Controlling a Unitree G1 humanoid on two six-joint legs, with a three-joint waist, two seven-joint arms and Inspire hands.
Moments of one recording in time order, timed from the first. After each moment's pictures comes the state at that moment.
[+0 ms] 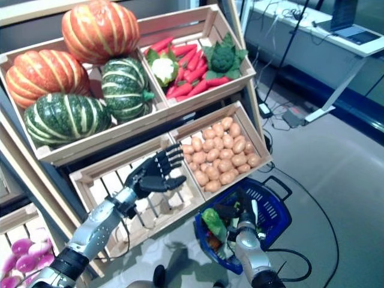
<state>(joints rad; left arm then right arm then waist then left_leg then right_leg) -0.16 0.40 -0.37 0.21 -0.70 -0.05 -0.31 -0.05 -0.28 0.27 0.55 0.31 -0.02 -0.34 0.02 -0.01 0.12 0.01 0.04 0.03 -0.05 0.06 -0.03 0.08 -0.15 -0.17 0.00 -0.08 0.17</state>
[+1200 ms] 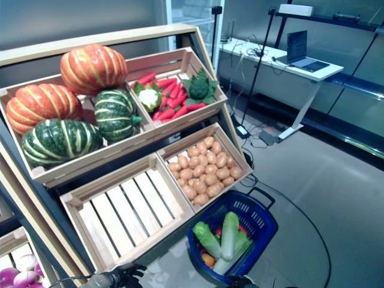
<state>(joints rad) -0.06 0.26 -0.44 1.10 0.11 0.03 -0.15 -0.03 -0.22 0.32 1.16 0.13 0.15 0.00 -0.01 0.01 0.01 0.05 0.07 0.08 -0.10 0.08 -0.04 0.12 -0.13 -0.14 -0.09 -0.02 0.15</state>
